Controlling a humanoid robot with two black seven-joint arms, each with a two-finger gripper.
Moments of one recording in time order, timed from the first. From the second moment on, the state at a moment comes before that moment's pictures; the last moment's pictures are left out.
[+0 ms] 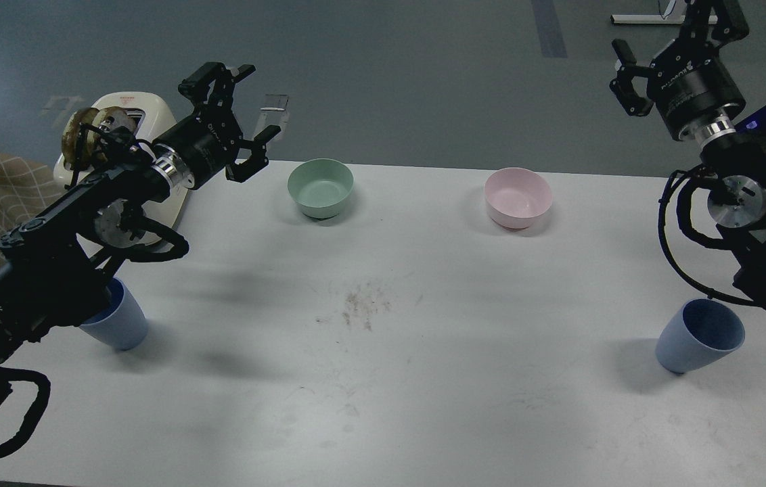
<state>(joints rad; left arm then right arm) -0.81 0.36 -0.74 -0.65 0.26 -0.49 -0.19 1.02 -0.28 0.47 0.39 0.01 0.49 0.49</state>
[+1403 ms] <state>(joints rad) -0.82 0.37 -0.82 -0.63 0.26 -0.49 -0.24 1.07 -0.25 0.47 0.30 -0.03 0.49 0.49</state>
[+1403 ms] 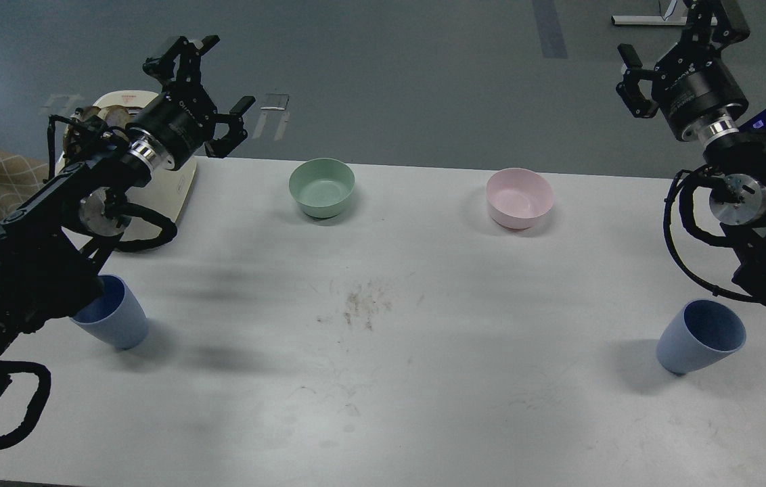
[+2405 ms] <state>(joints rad) -0.81 0.37 -0.82 -0.68 0.27 -0.49 -0.25 1.08 -0.25 0.47 0.30 -0.03 0.49 0.49</state>
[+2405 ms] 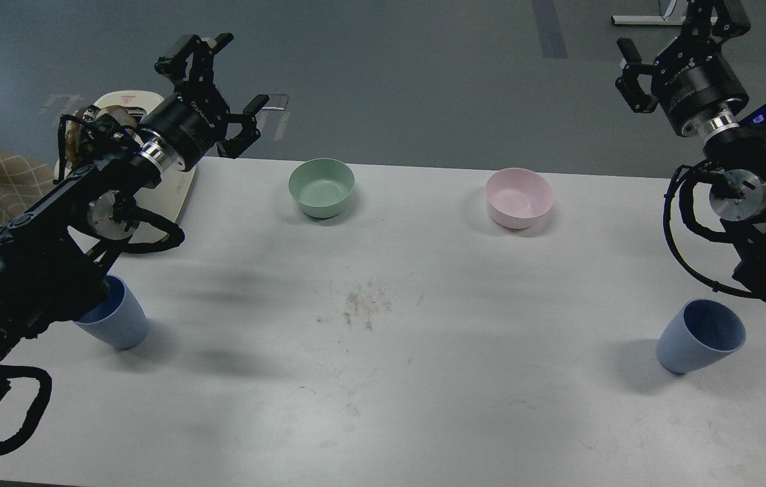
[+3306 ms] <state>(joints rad) -0.81 0.37 -0.81 -0.69 0.28 -0.49 -0.25 1.10 -0.25 0.44 0.30 -0.04 0.49 0.49</state>
